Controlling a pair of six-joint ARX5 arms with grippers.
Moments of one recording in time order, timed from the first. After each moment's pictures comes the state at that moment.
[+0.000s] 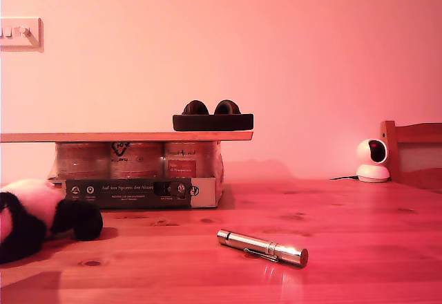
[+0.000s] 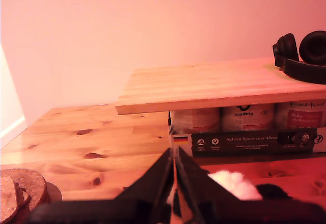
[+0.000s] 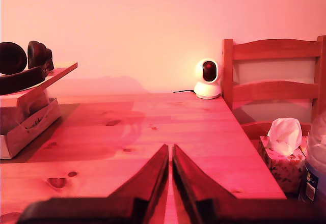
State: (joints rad) left arm 0.00 0.01 0.02 -0.01 0.00 0.00; right arm 0.00 0.01 0.01 -0.01 0.00 0.00
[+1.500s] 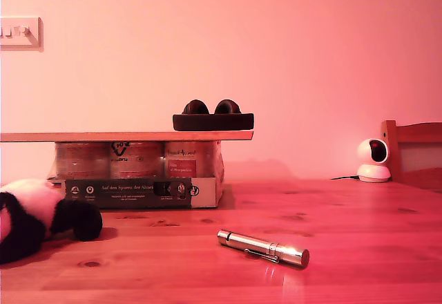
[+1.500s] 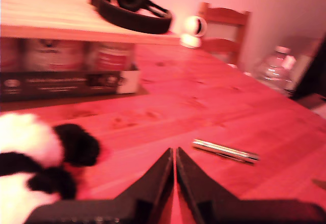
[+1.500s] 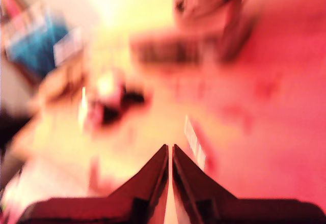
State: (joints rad) left arm -0.23 0.00 0.03 -0.16 0.61 -0.23; right arm 0.22 0.36 0.56 -0.72 -0.53 0.18
